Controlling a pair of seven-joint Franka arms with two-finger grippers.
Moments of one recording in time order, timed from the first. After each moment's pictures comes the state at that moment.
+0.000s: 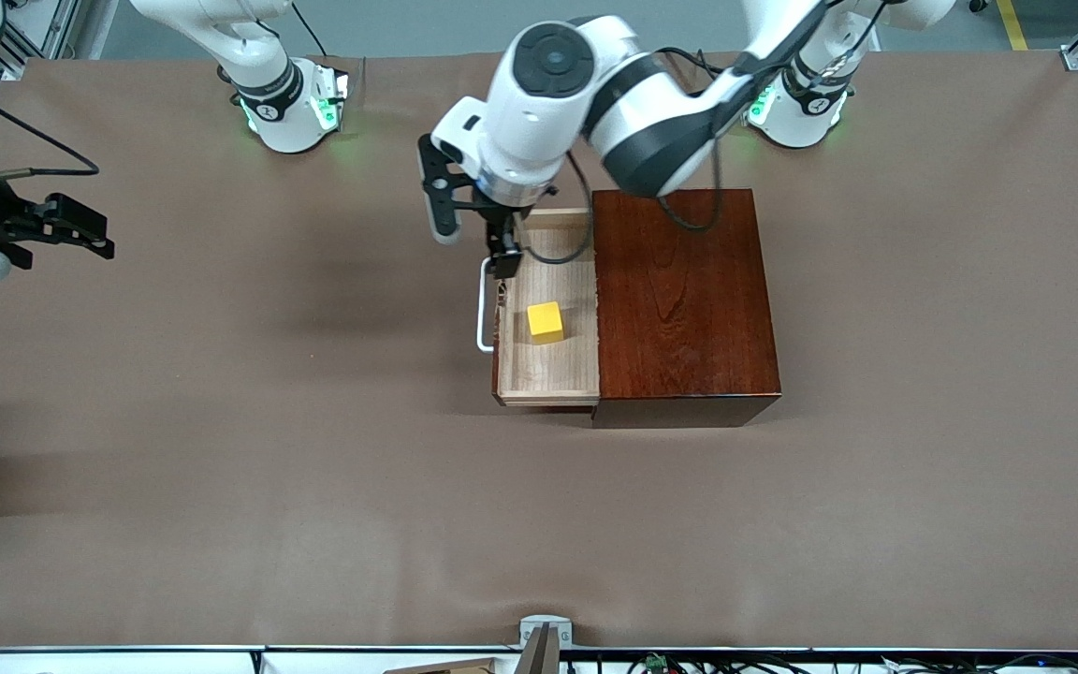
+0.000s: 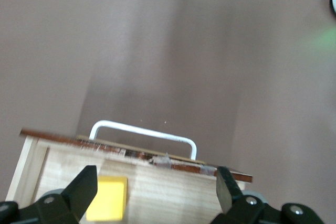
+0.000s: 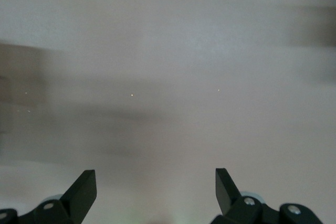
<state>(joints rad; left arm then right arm) -0.57 0.56 -0.43 -1.29 0.03 2.00 0.49 0.02 0.00 -0.04 -1.59 0.02 1.52 -0.10</state>
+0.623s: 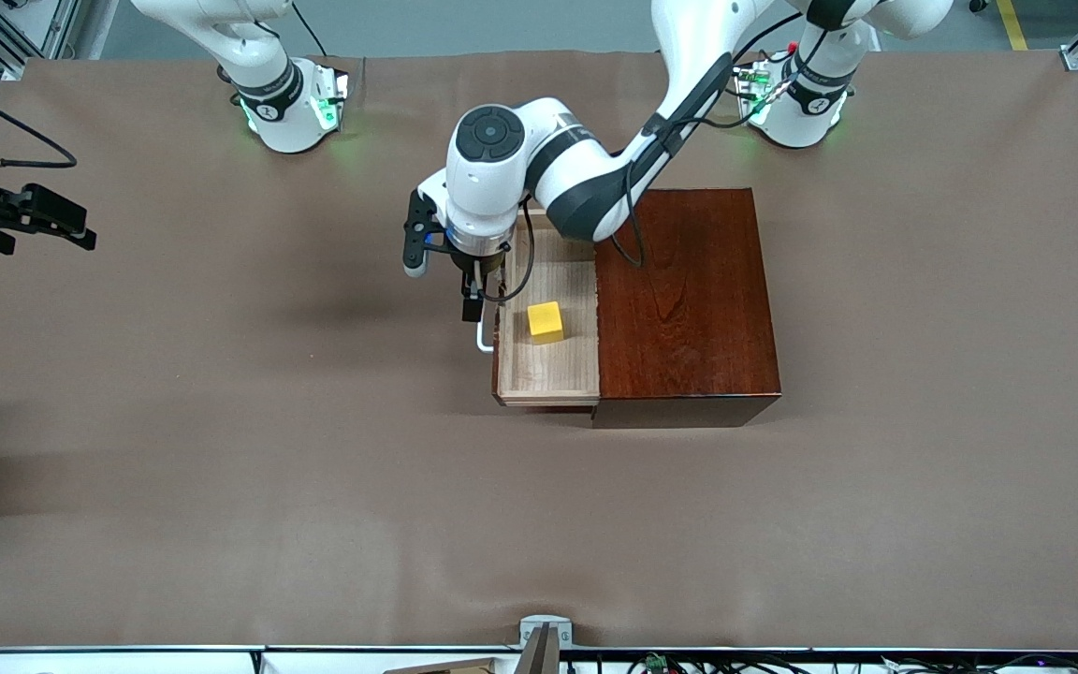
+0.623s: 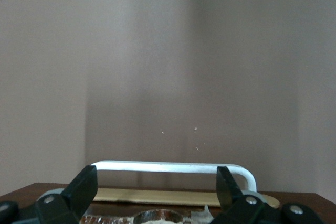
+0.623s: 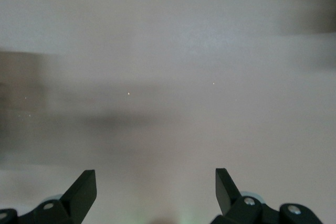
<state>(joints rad) -0.82 0.72 -0.15 -1.28 0.03 2.18 0.65 -0.01 -0.02 -0.04 -1.59 0.02 1.52 -0.08</state>
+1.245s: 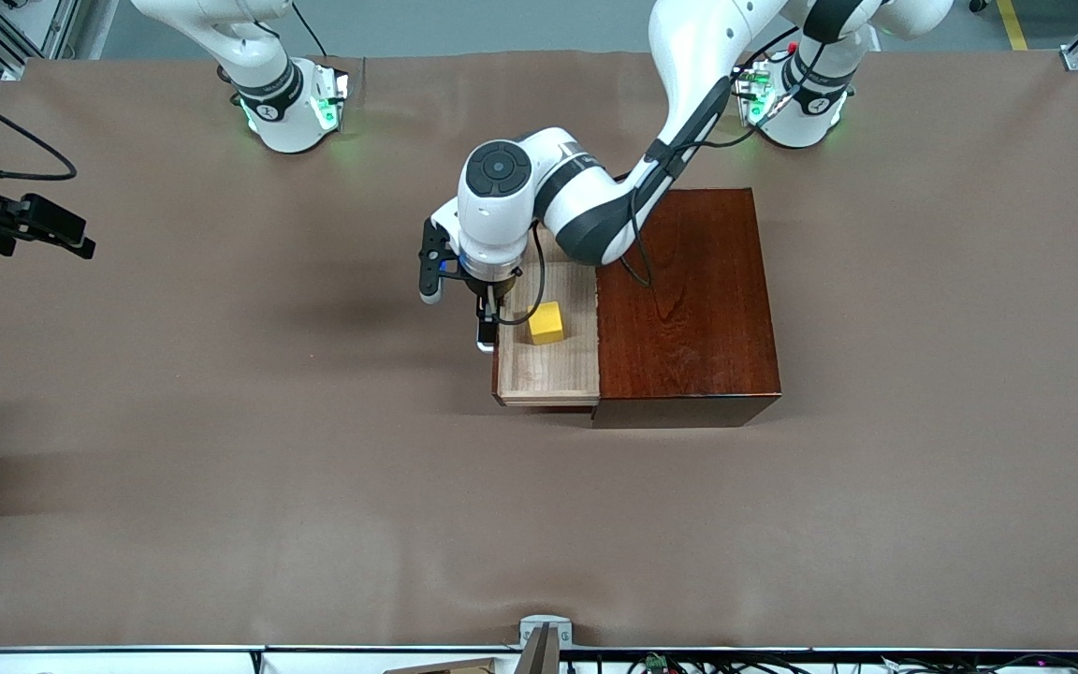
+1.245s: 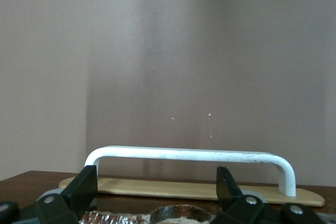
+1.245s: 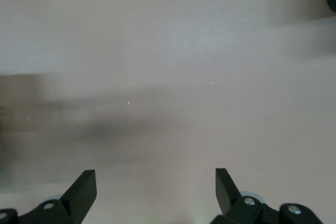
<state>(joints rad) -0.81 0.75 -0.11 -1.28 0.03 2.18 0.66 -0.01 -0.02 -0.04 -1.60 0.02 1.53 0.06</state>
